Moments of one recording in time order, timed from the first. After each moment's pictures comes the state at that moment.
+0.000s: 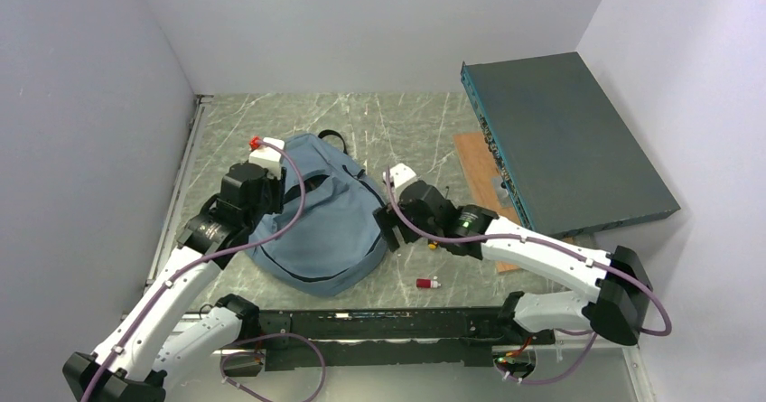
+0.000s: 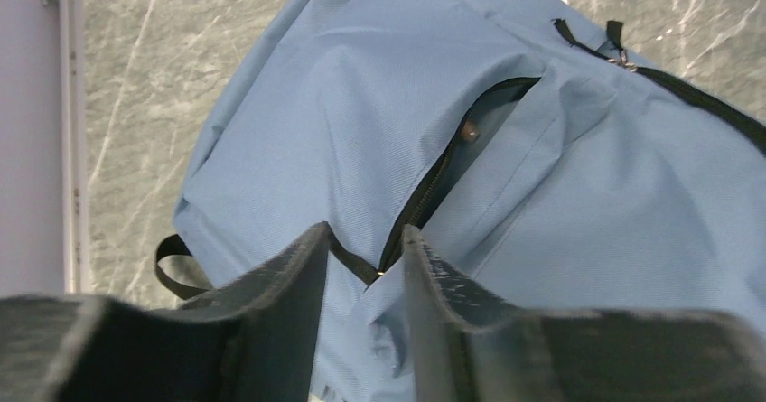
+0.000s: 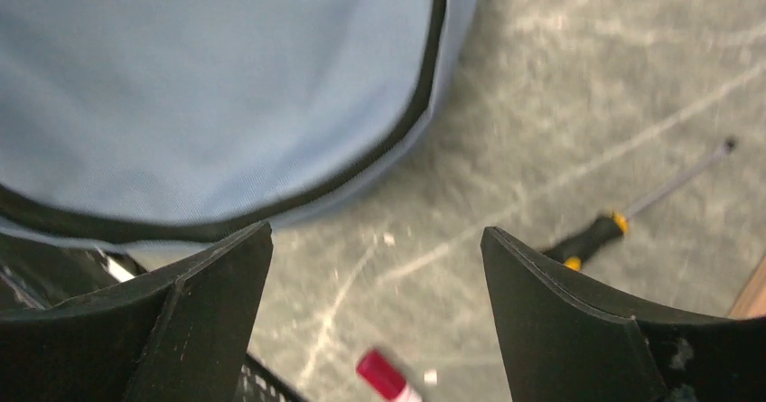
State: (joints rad) left arm -0.44 0.82 0.84 -0.52 -0.30 -0.05; right arm 0.98 1.24 0.92 -0.36 0.20 0.24
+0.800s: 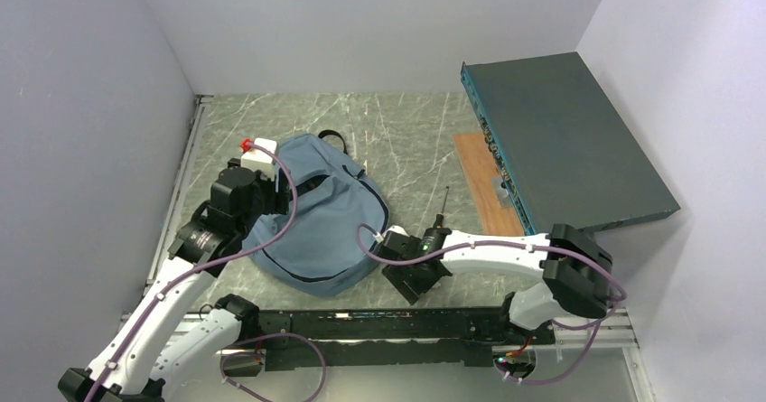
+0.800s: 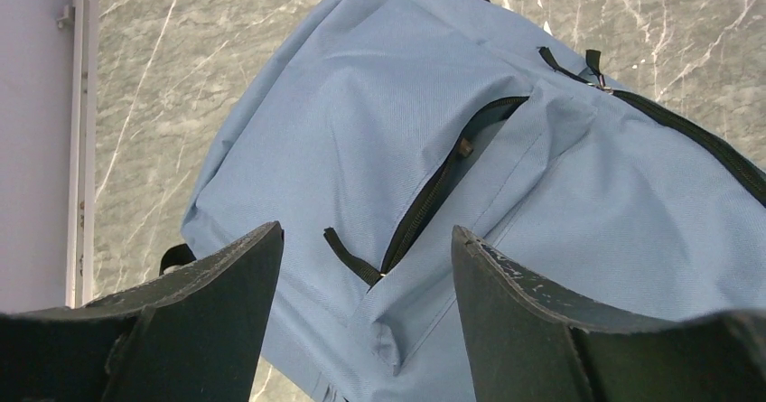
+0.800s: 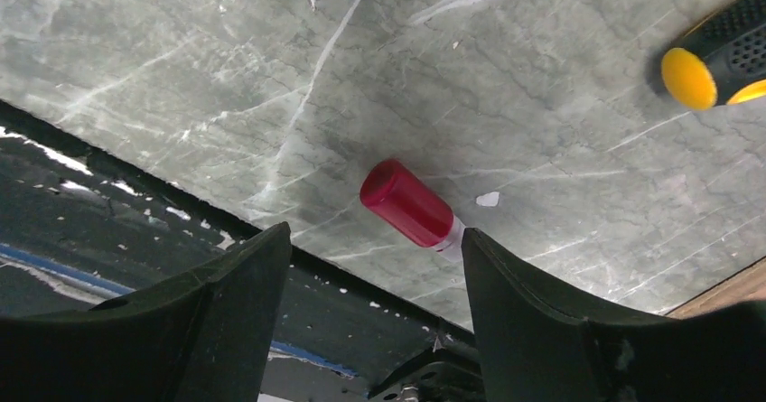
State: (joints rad) left arm -0.43 0.76 0.84 -0.52 -0.28 -0.05; right arm 1.16 1.44 0.83 -0.77 0.15 0.42
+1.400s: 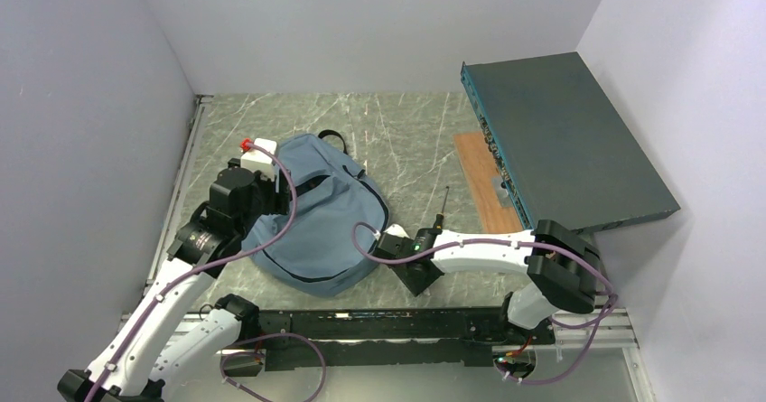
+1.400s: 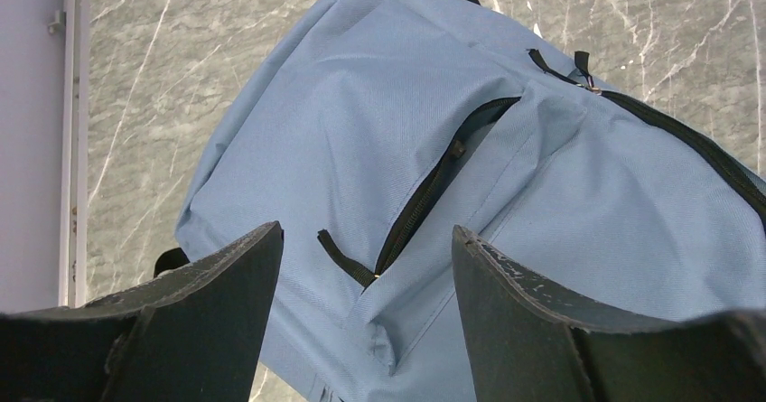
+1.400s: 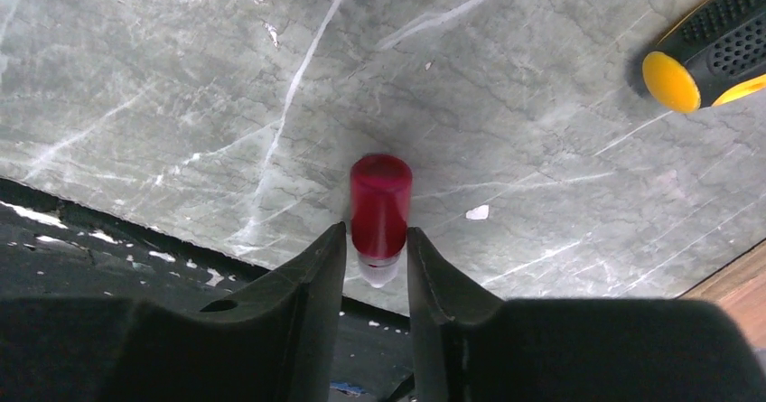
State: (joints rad) left arm -0.43 0.75 0.84 -0.51 -0.27 -0.05; right arm 1.17 1.53 0.85 -0.77 0.21 0.48
